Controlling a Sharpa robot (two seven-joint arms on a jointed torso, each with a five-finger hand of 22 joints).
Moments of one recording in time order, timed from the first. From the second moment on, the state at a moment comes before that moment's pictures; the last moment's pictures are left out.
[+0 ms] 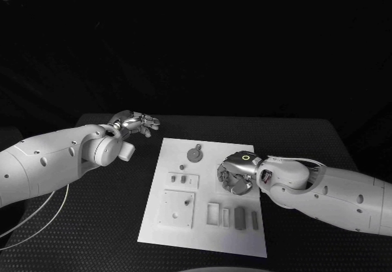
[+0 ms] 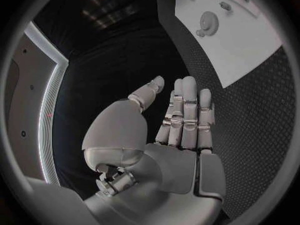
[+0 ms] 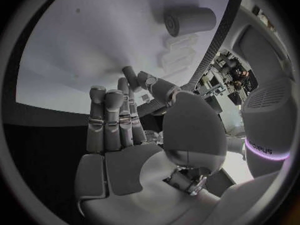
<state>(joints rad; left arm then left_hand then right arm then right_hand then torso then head) 1.27 -0.77 -0.12 1.19 -0.23 -0.24 0.10 1.09 -0.09 0.53 -0.24 0.06 0.89 0.16 0.20 0.57 1.20 0.08 0.17 0.34 1.09 -0.03 1.01 0.35 0.02 0.62 -0.06 1.10 0.90 1.10 -0.77 -0.12 1.51 -1.80 -0.21 -0.02 1.13 -0.29 0.81 -0.18 0.05 1.01 0.12 0.35 0.46 1.28 0.06 0.14 0.28 1.23 -0.05 1.08 0.75 0.22 1.13 0.00 0.81 1.31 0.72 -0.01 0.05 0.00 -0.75</state>
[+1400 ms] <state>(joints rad) 1.27 -0.77 -0.12 1.18 -0.23 -0.23 0.10 1.09 -0.09 0.53 -0.24 0.06 0.89 0.16 0.20 0.57 1.20 0.08 0.18 0.34 1.09 -0.02 1.01 0.35 0.02 0.62 -0.06 1.10 0.90 1.10 -0.78 -0.12 1.54 -1.85 -0.26 -0.06 1.16 -0.24 0.89 -0.18 0.04 1.08 0.08 0.39 0.49 1.35 0.02 0.18 0.29 1.25 -0.08 1.13 0.81 0.21 1.15 -0.01 0.87 1.31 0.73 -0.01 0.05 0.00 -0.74</state>
